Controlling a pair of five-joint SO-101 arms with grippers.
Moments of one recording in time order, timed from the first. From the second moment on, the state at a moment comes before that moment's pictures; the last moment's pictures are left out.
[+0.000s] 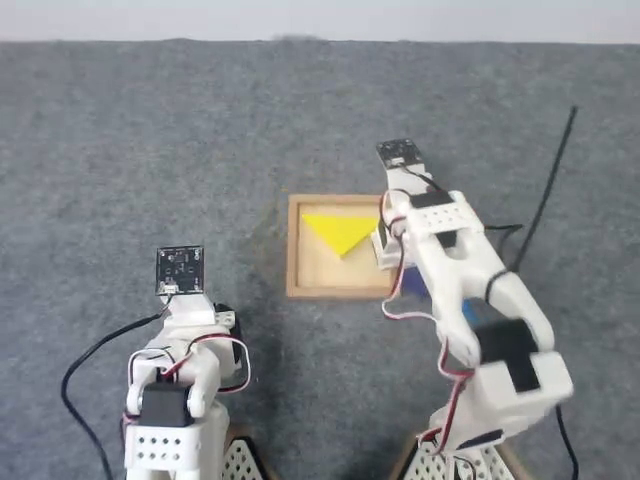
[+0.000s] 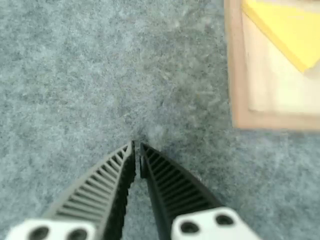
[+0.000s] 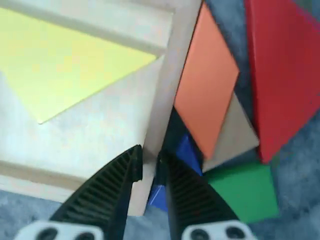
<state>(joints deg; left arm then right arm) -4.2 -103.1 97.2 72.0 11.4 -16.2 6.3 27.8 55.4 0.4</state>
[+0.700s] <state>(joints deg) -4.2 -103.1 97.2 72.0 11.4 -26.4 -0.4 31.3 53.2 0.7</state>
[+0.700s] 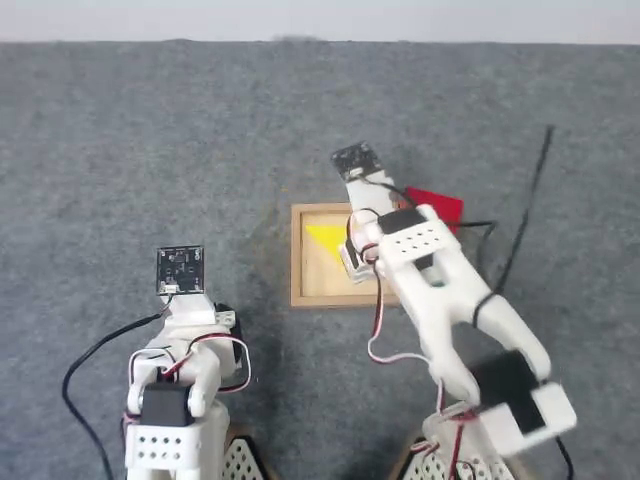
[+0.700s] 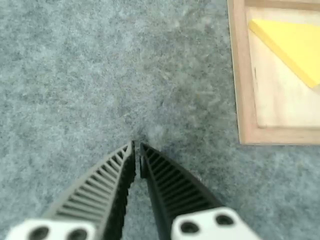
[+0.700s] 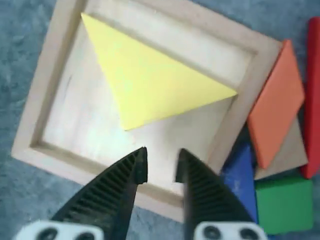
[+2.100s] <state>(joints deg) -4.2 -103.1 97.2 72.0 11.4 -7.7 -5.3 14.3 71.0 20.6</state>
